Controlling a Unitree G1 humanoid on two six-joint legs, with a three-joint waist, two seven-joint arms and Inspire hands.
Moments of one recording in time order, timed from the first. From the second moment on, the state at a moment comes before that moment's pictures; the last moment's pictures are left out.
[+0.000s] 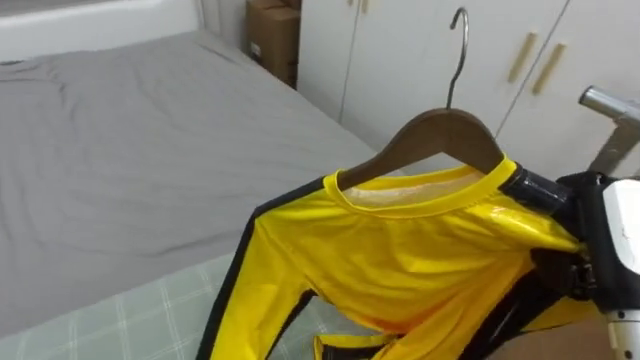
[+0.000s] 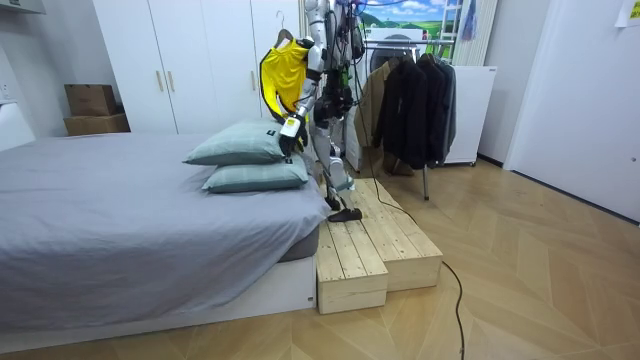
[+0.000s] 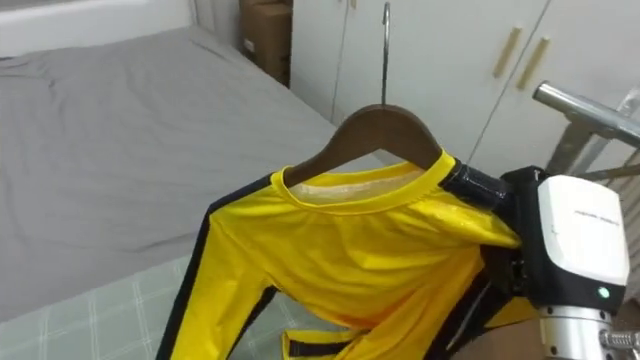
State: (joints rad) left arm 0.21 0.26 0.08 1.09 0.19 0.14 0.40; right arm 0.18 -0.34 -0.09 -0.15 -0.81 -0.09 -0.39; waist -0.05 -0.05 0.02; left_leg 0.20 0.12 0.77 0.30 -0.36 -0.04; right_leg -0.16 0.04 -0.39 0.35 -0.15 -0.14
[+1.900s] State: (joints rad) left arm 0.22 0.19 0.11 1.15 0.04 0.20 0.51; right arm 0.14 -0.35 0.03 -0.25 -0.83 0.05 -0.33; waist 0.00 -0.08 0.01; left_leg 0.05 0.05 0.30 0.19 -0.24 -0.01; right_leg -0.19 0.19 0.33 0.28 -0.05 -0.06
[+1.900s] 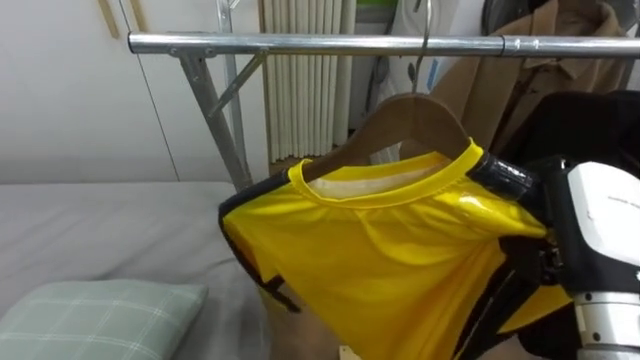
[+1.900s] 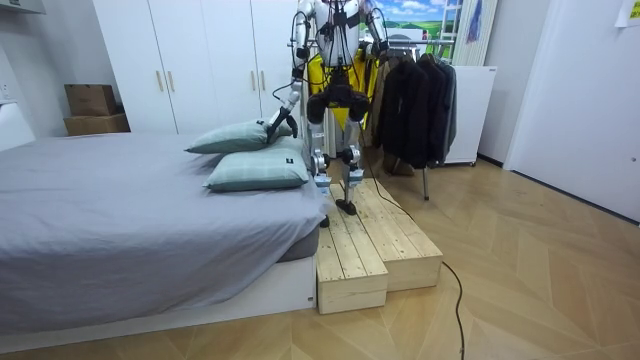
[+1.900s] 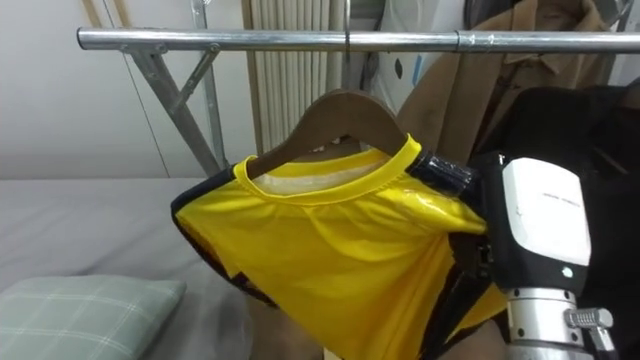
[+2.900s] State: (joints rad) left arm 0.22 0.21 0.11 1.15 0.05 0.18 0.49; right arm 0.09 -0.35 0.03 -0.25 -0.83 0.04 -0.28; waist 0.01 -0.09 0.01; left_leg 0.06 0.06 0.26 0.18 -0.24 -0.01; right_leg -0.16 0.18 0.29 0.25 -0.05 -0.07
